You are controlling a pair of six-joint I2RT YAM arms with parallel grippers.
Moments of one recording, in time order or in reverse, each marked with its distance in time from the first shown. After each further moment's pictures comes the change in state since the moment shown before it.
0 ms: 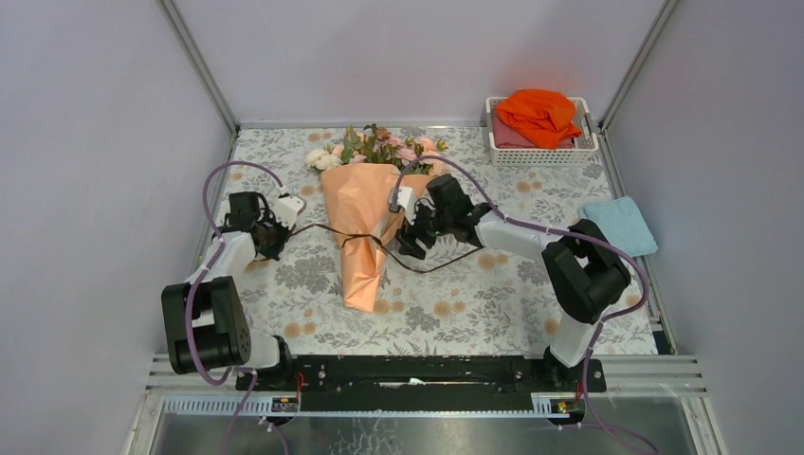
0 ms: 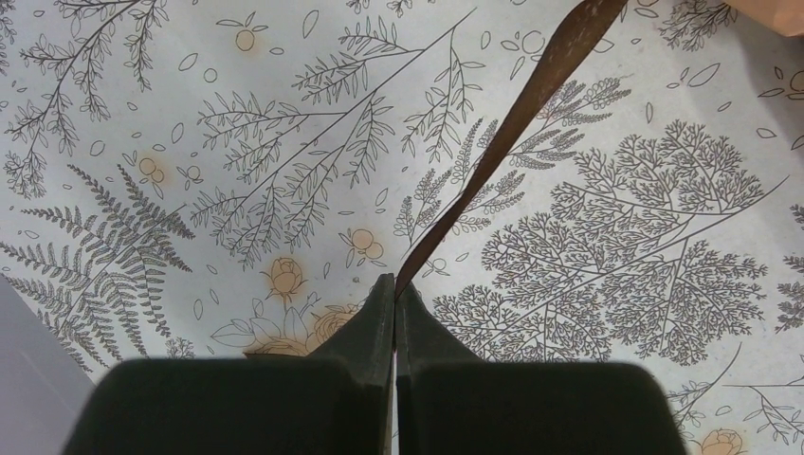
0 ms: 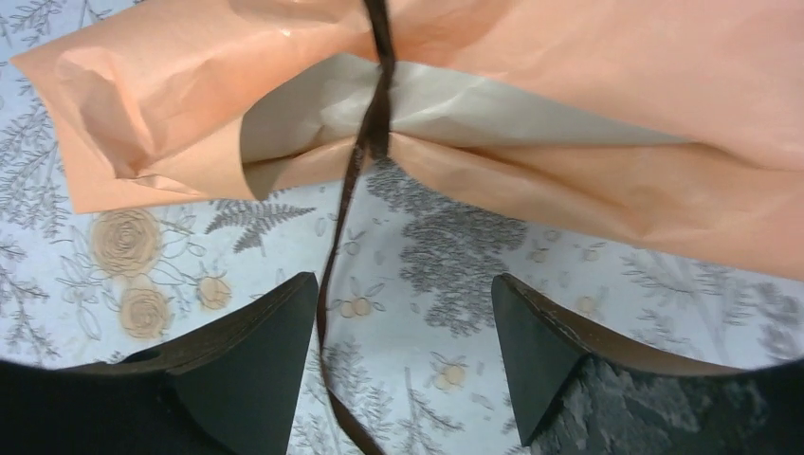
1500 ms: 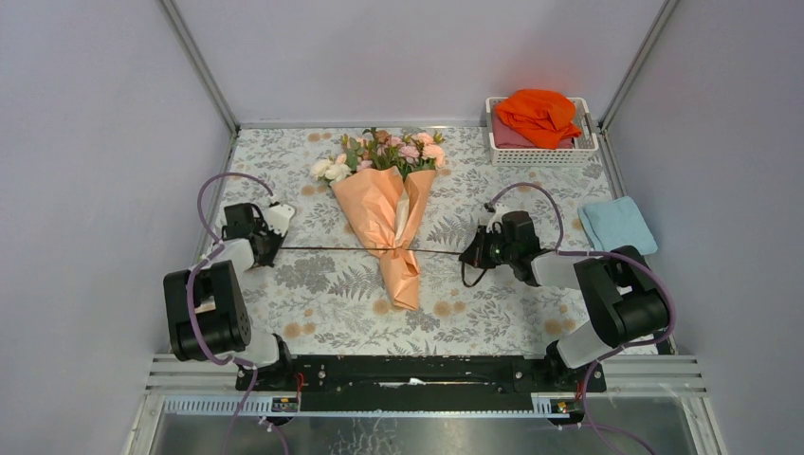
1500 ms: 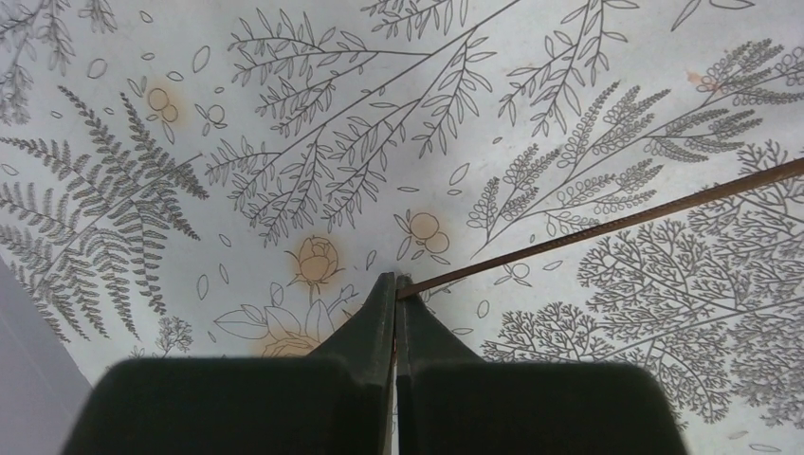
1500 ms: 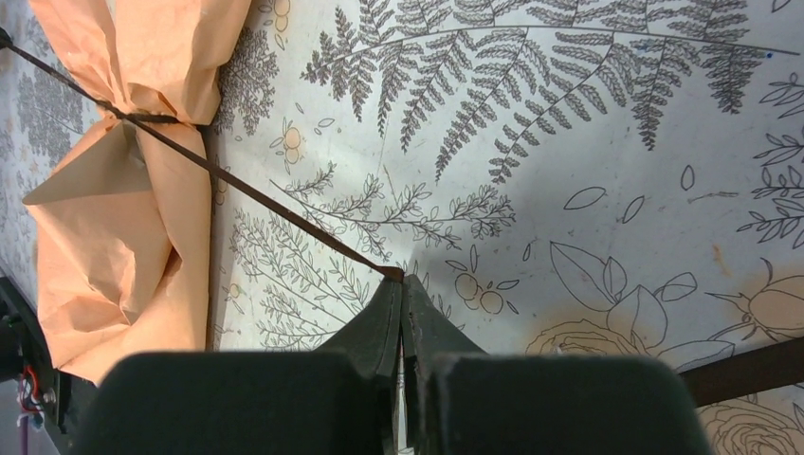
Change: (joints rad) left arm 0.082 0.076 -0.109 0.219 -0.084 -0.007; right arm -0.340 -0.223 -0.636 0.455 0.095 0.866
